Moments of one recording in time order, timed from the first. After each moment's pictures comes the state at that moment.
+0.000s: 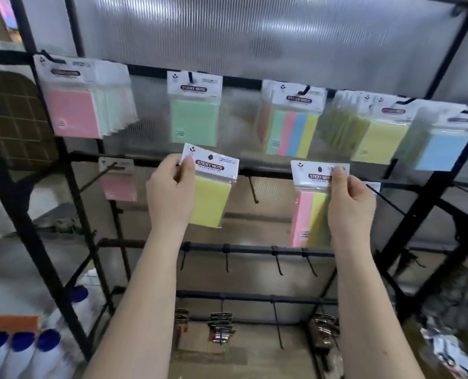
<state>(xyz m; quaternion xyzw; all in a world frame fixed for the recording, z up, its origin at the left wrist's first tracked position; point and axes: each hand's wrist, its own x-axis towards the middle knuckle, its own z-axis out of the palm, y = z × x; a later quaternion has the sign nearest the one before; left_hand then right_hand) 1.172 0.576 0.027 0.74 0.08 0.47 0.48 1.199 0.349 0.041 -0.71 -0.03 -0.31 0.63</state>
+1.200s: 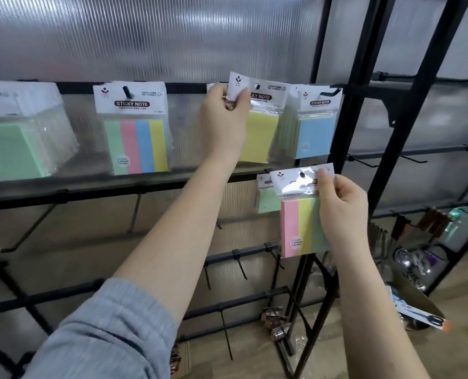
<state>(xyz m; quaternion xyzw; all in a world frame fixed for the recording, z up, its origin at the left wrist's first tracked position) 1.325 0.312 0.128 0.69 -0.11 0.40 0.60 1.238 0.160 0.042 -0.74 0.00 -0.37 0.56</state>
